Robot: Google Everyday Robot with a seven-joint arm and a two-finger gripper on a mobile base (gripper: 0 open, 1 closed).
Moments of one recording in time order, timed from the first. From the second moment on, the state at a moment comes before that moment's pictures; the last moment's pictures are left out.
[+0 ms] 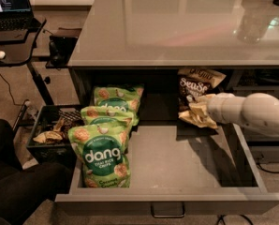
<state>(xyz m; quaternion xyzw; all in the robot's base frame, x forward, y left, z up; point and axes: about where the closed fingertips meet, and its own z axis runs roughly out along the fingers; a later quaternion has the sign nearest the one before) 0.655 -0.235 0.690 -0.33 0.82 0.05 0.47</state>
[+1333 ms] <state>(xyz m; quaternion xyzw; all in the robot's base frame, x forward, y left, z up) 0.521 -0.252 0.753 -0.39 0.77 0.12 0.49</state>
